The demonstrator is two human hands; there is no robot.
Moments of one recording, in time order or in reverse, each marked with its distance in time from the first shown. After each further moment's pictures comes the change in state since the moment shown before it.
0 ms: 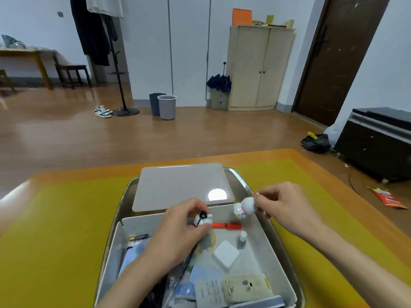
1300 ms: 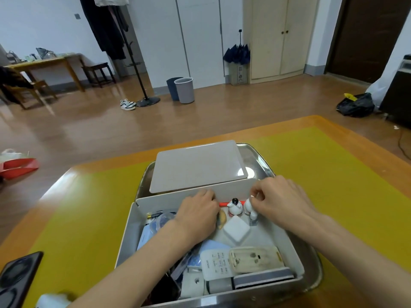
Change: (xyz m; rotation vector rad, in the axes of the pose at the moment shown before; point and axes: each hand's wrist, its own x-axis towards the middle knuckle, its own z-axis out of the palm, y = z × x) left_hand 0.027 -0.023 0.047 1.171 -0.354 0.173; right_hand -0.007 0.022 0.049 -0.348 -0.052 -0.099
